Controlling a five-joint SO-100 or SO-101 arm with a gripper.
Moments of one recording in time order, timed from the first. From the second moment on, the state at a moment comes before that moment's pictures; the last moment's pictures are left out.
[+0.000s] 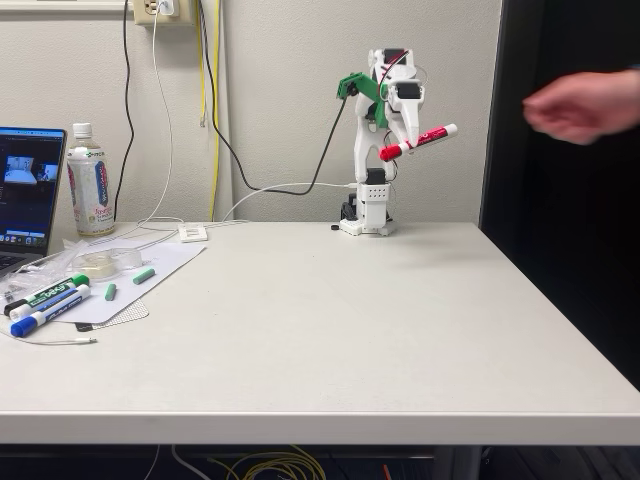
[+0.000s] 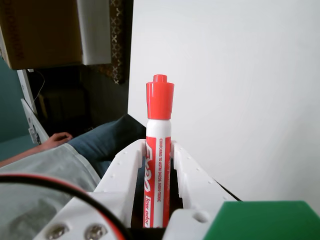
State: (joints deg) arm -13.8 120.0 85.9 73.9 2.4
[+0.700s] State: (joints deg) arm -8.9 138.3 110.1 58.6 -1.8
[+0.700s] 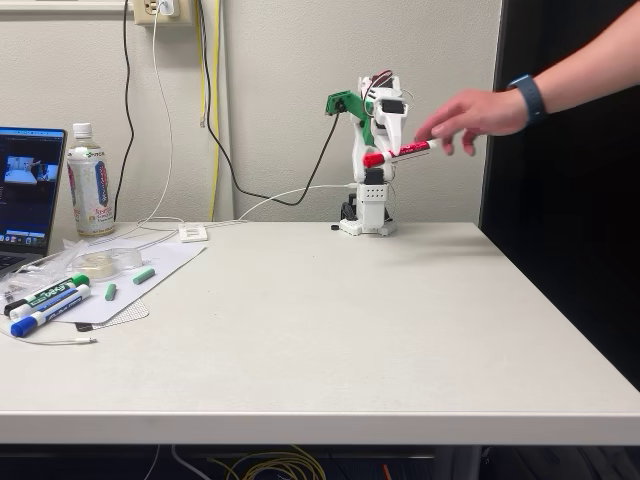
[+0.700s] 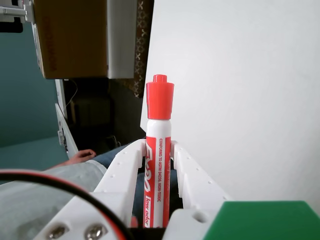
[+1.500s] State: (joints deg) arm -7.5 145.5 115.4 56.6 -2.5
